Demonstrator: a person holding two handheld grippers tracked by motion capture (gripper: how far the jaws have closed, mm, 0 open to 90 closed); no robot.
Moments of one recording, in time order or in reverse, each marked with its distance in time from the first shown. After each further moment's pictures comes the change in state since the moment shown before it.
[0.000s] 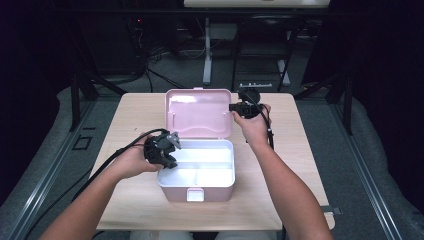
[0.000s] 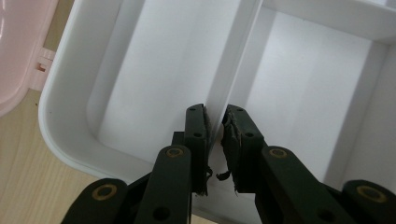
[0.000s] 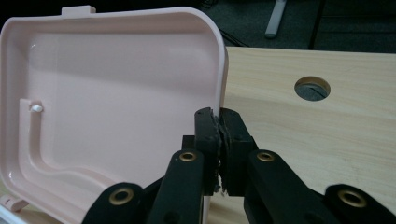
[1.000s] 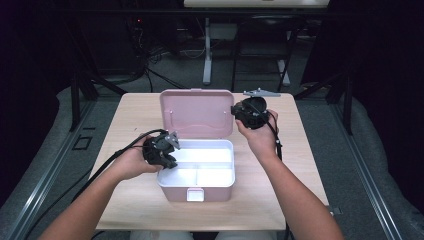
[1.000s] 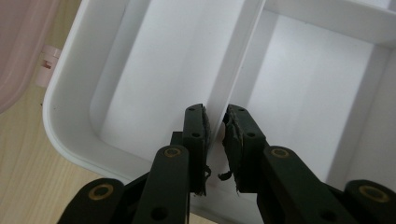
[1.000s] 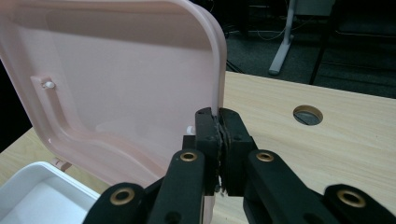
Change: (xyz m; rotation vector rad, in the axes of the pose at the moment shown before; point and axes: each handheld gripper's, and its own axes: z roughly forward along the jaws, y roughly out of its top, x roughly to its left) left arm -0.002 -0.003 -0.001 -0.024 0.024 -0.011; right arm 0.017 -0.018 -0.050 -0.123 0.033 -0.117
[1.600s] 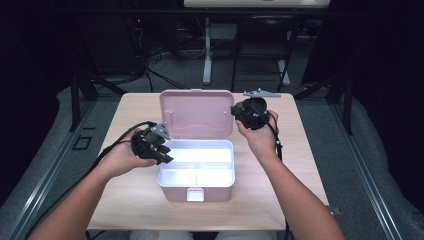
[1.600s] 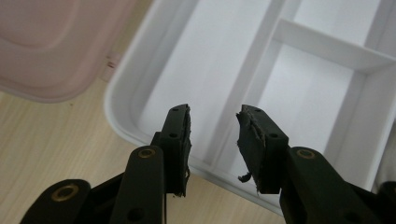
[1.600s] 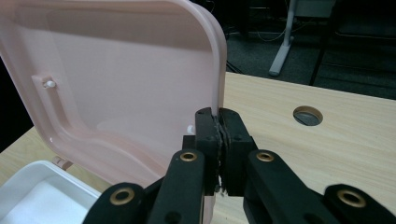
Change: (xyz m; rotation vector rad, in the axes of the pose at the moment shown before) left arm 0.013 -0.012 -0.034 -0.142 0.039 -0.096; right arm 0.001 -0.001 -0.002 -0.007 0.001 -0.004
